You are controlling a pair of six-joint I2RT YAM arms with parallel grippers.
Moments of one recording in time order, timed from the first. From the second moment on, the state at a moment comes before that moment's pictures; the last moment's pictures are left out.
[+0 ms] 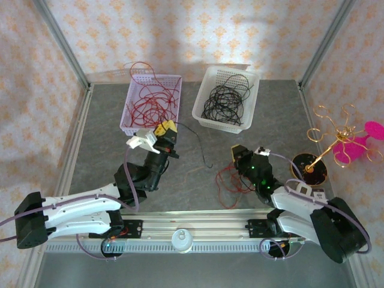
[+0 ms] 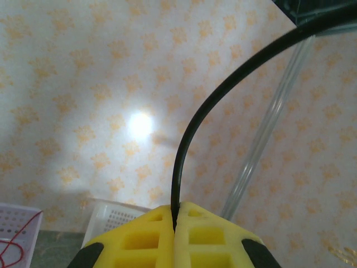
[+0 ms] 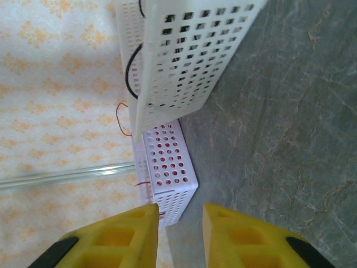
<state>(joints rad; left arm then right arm) -1.07 0.99 0.61 0.89 -0.74 -0.09 0.50 1.02 0.17 0.57 0.06 1.50</state>
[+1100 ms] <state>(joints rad) -1.06 1.02 0.79 0.39 -0.58 -0.18 0.56 1.28 0.99 -0.02 -0.88 0.07</state>
